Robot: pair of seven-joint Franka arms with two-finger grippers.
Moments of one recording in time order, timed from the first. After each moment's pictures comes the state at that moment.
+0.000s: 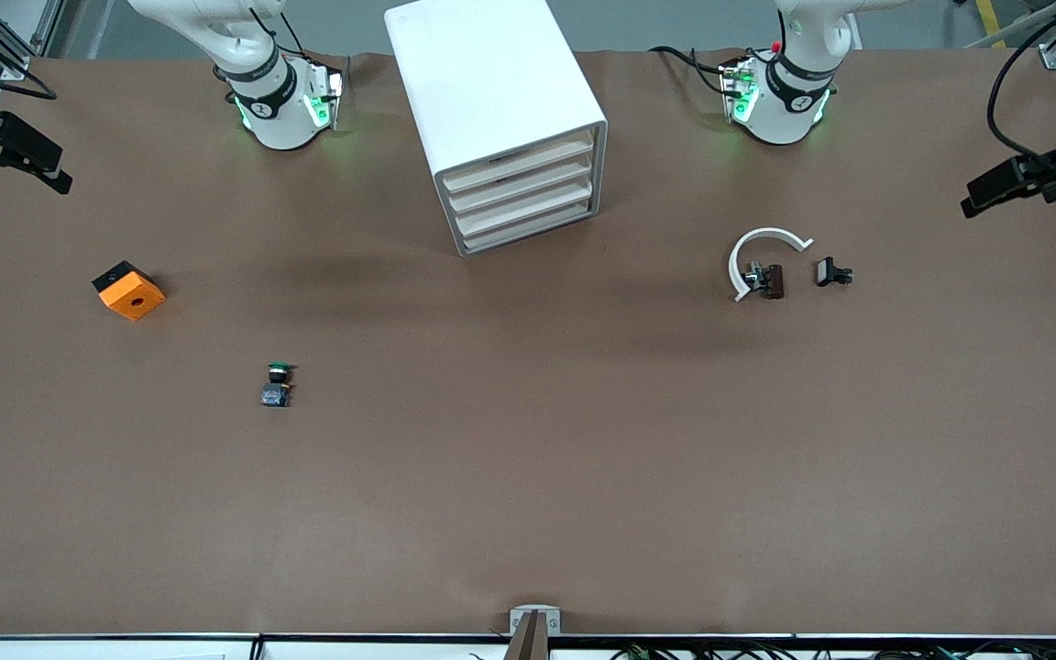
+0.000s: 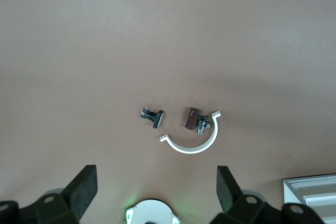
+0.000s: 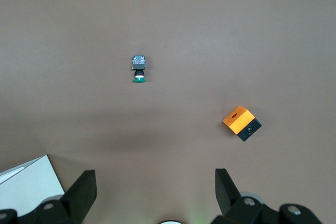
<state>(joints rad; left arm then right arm) 0.13 -0.03 -0.11 -1.61 0.01 1.44 -0.16 0.00 -0.17 -0.03 -1.66 0.00 1.49 0.01</state>
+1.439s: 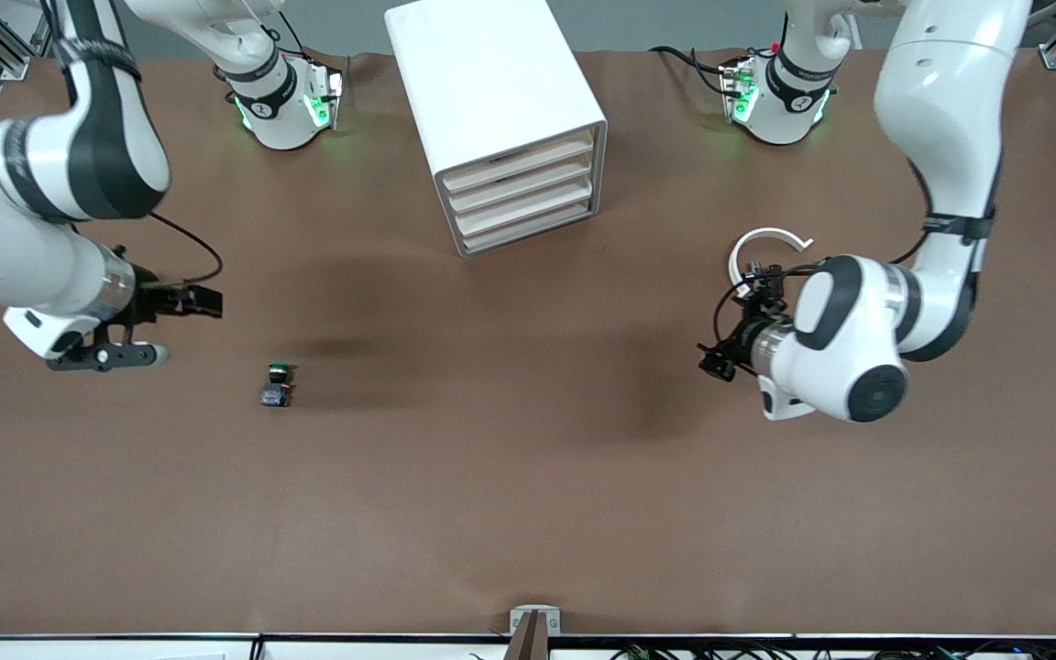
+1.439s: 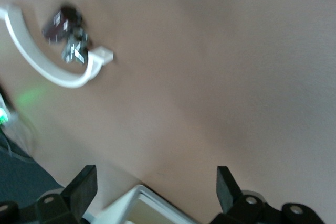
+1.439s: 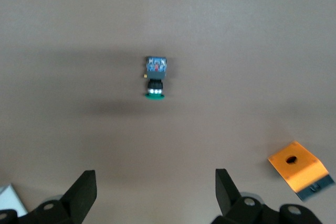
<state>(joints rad) -0.19 0.63 -0.13 -1.49 -0.26 1.61 -1.33 0.11 0.19 -0.03 -1.83 0.00 1.86 0.06</state>
